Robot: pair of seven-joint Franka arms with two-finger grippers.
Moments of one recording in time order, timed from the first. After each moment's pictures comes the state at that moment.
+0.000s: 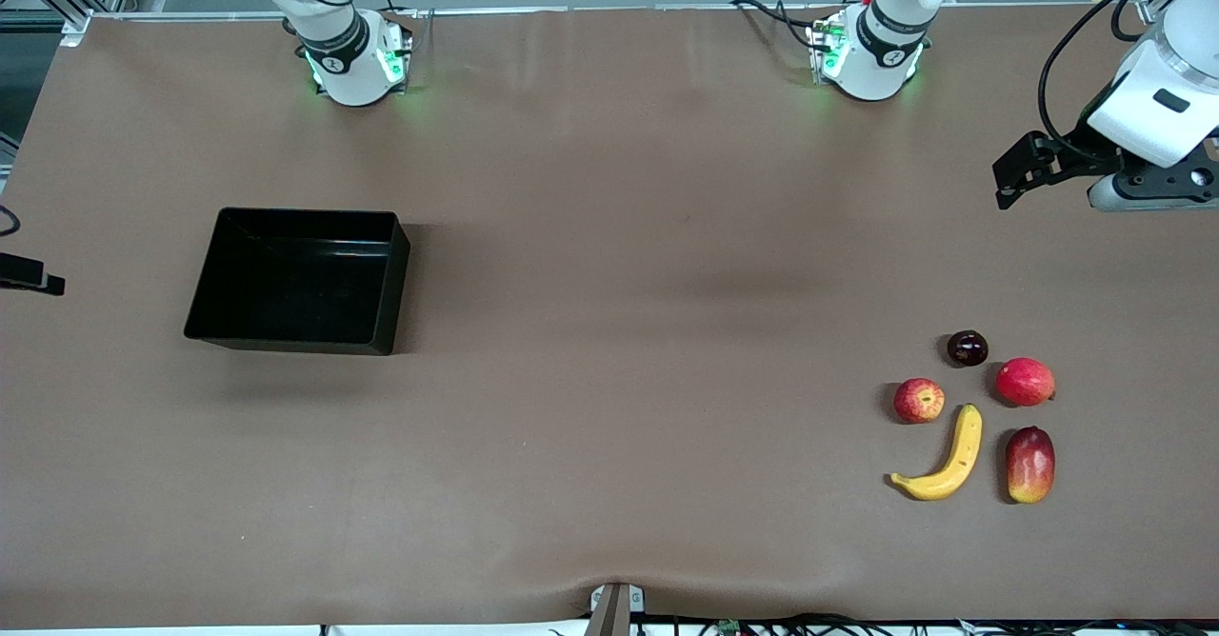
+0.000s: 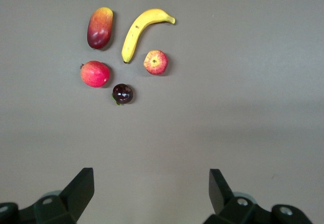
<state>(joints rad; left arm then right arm) 0.08 -0.04 -0.23 -1.60 0.05 1.61 -0.14 -0.29 0.37 0.06 -1.18 0.12 1.47 -0.36</state>
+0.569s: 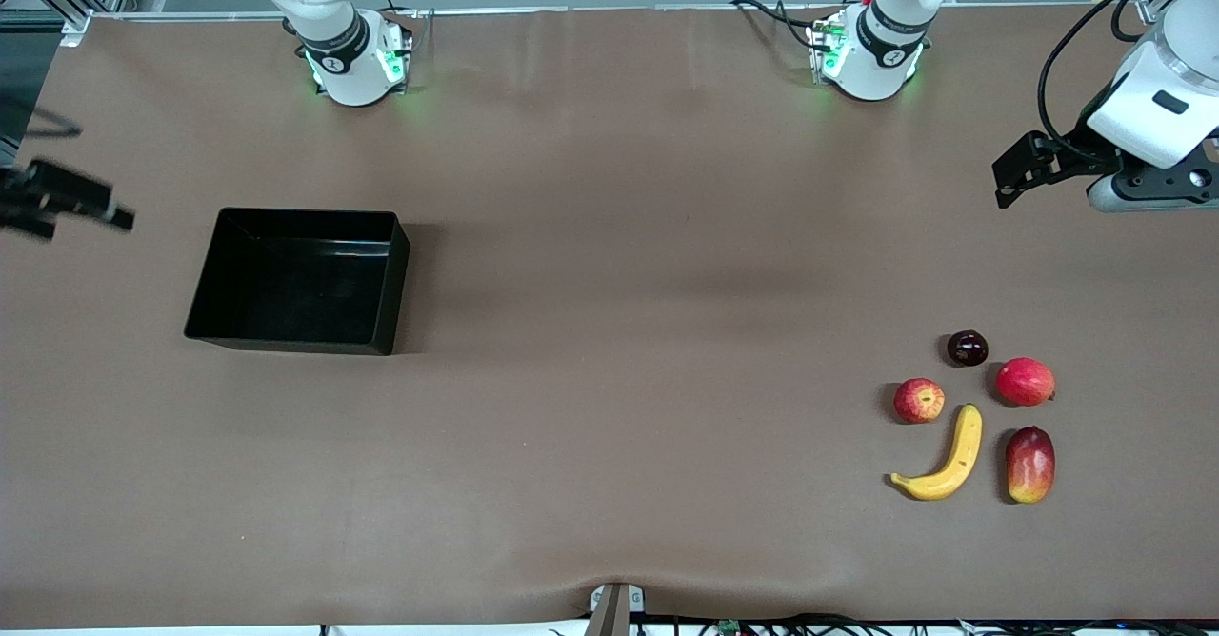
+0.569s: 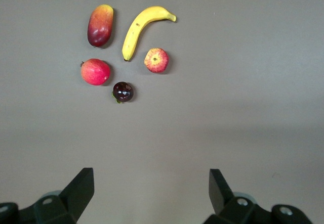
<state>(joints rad) 0.08 -0.04 -0.23 -1.60 0.05 1.61 -0.14 -0.12 0.20 0.12 -1.14 0.13 1.25 0.06</state>
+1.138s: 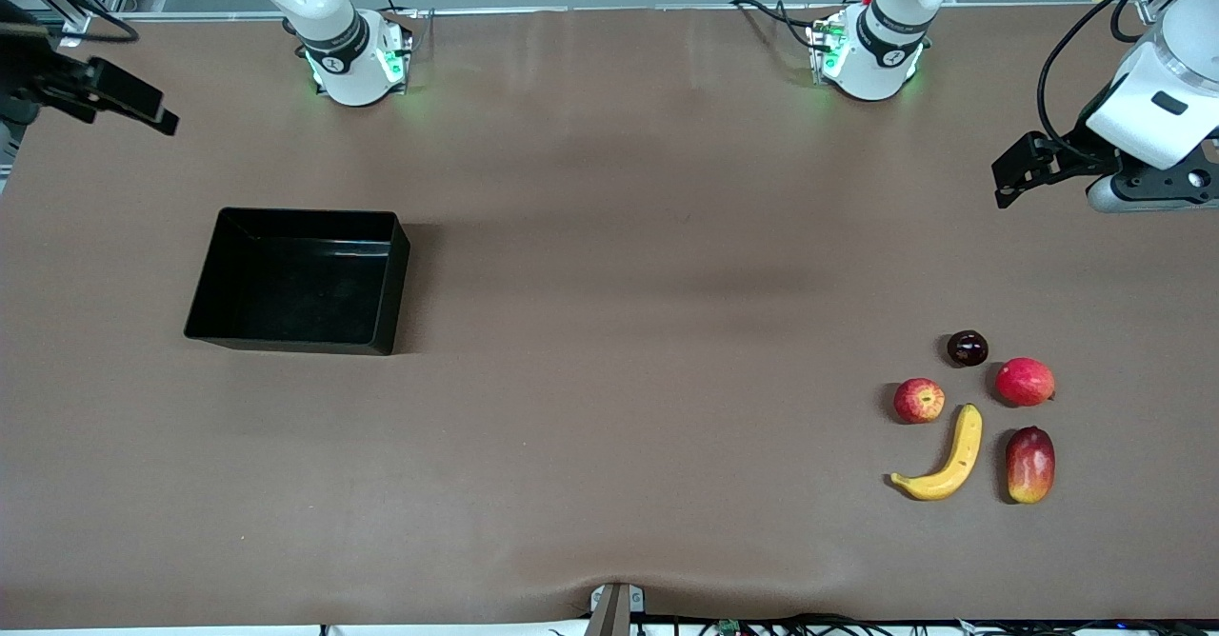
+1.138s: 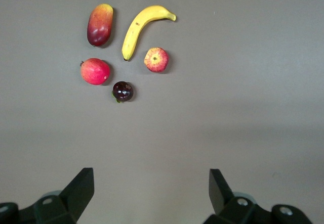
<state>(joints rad) 0.08 -0.04 -0.23 -1.61 0.05 1.61 -0.14 -0.06 -0.01 0.12 -1.39 0.10 1.23 0.34</state>
